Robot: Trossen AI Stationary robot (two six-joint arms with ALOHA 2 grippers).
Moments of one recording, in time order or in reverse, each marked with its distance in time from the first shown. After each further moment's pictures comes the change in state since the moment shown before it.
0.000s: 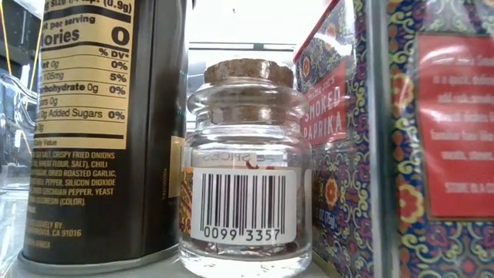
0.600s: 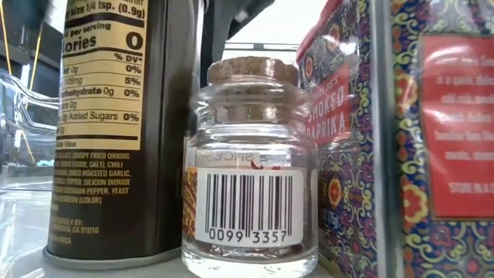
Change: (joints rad) left arm 0.018 0.090 0.000 0.028 0.023 0.032; right arm -0.002 0.000 0.000 0.001 0.001 0.007
